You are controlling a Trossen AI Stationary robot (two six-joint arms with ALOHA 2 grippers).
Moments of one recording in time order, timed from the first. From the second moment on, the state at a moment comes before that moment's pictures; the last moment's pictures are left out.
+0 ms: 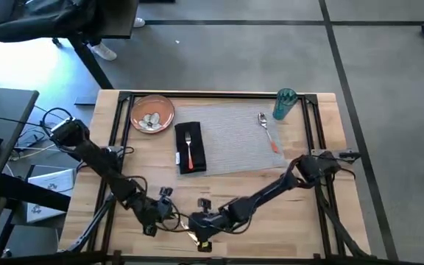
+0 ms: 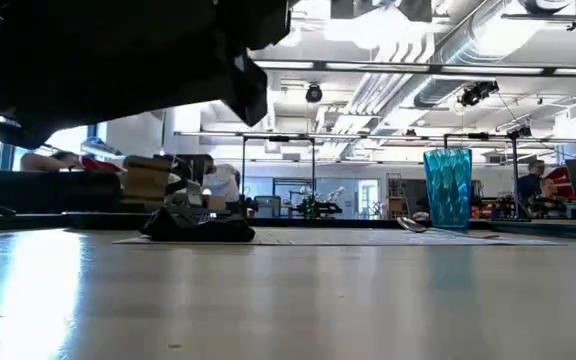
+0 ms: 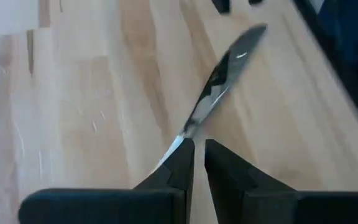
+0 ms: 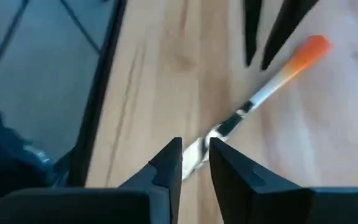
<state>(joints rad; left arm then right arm) -0.77 1.55 0.66 0.00 -0.27 -0.35 0.50 2.32 1.80 -0.25 0.22 0.44</state>
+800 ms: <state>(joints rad) -0.67 1.69 0.66 0.18 -0.21 -0.20 0.53 2.32 1.80 -0.31 0.29 0.61</state>
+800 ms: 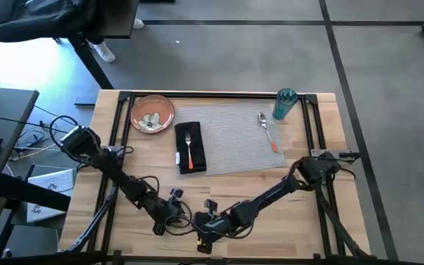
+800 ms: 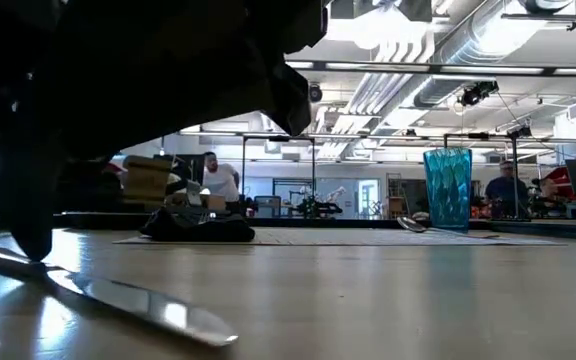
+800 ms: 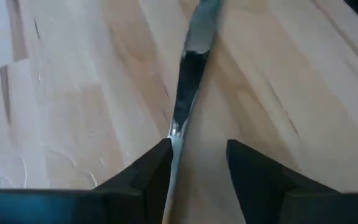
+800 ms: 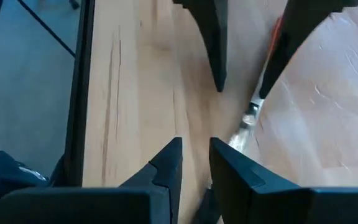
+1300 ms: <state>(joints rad) -0.60 1.76 0.66 0.19 -0.19 -0.40 0.54 2.32 1.80 -0.32 0.29 0.60</state>
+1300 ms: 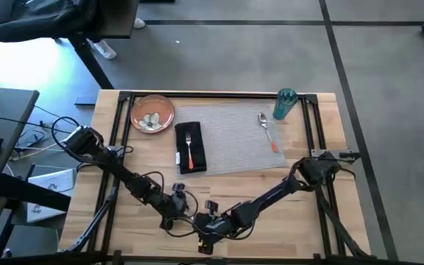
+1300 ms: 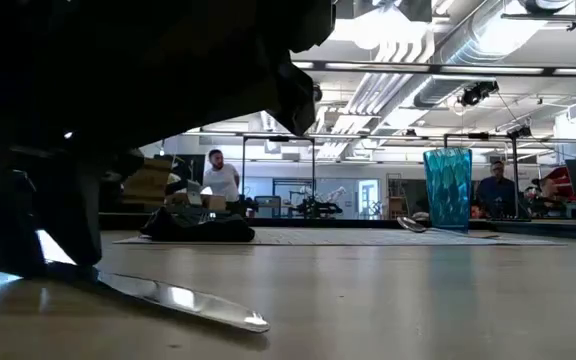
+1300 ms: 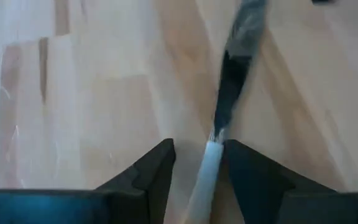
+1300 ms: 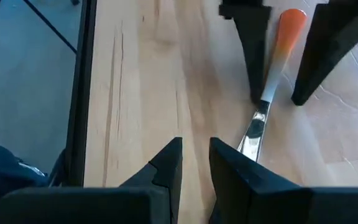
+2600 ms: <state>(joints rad) -0.64 1.68 0.72 0.00 -0.38 -1.16 0.44 2.32 1.71 -0.70 0.47 0.75</state>
